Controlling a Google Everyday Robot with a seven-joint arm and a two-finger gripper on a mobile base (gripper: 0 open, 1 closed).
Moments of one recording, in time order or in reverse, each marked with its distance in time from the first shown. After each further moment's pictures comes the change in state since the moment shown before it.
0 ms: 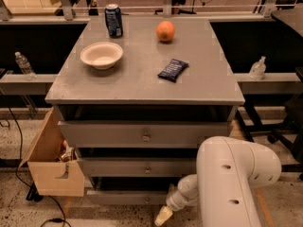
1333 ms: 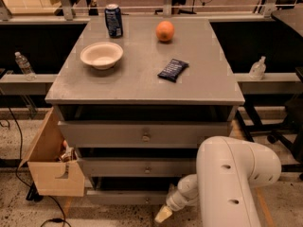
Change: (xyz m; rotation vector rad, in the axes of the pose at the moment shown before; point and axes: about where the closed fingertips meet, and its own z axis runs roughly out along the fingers) arm -0.001 0.000 0.000 0.000 0.000 0.000
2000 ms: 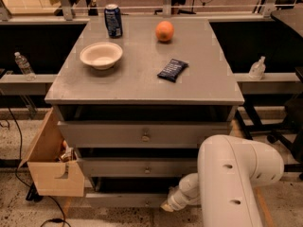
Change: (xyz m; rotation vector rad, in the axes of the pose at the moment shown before) arm -0.005 0.000 -0.008 0.000 0.000 0.000
